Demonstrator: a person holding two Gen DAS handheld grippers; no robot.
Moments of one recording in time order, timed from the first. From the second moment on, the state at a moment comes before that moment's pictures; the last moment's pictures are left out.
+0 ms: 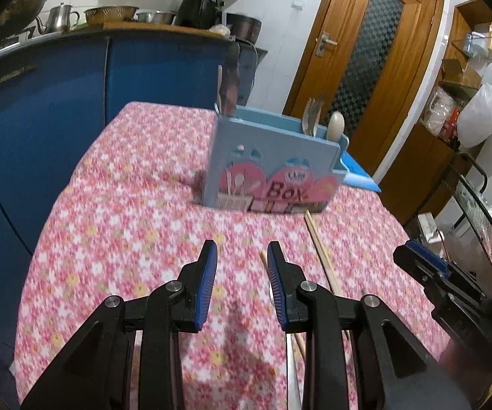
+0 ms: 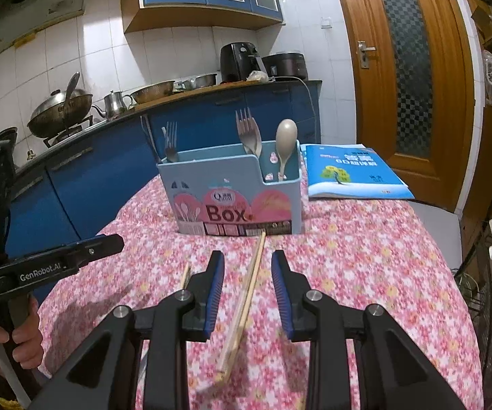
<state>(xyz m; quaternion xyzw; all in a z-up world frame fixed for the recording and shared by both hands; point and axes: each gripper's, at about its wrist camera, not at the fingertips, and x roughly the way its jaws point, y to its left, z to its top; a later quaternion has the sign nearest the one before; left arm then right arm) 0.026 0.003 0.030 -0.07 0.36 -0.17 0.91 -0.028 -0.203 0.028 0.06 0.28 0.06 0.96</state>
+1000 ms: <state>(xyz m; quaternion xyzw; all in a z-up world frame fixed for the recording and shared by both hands) -0.010 -0.065 -0.009 0.01 0.46 -0.20 0.87 -0.054 -0.235 0.006 0.10 0.30 0.04 0.95</state>
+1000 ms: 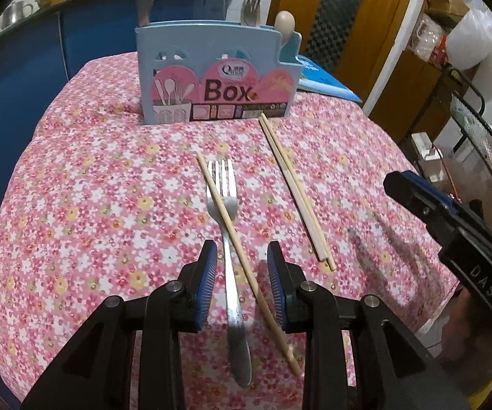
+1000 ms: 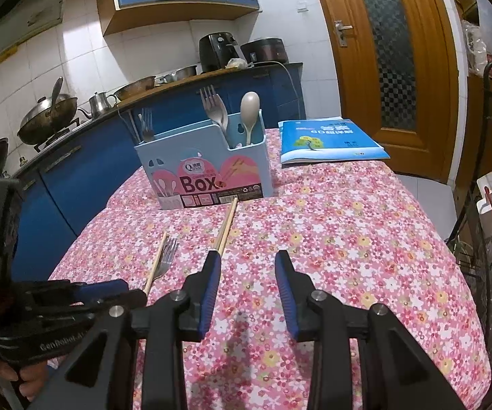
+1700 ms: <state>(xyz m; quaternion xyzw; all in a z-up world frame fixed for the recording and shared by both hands) -0.003 -0.059 -0.021 0.00 0.47 -0.20 0.86 -0.055 -0.244 0.003 0.12 0.30 0.05 0.95</state>
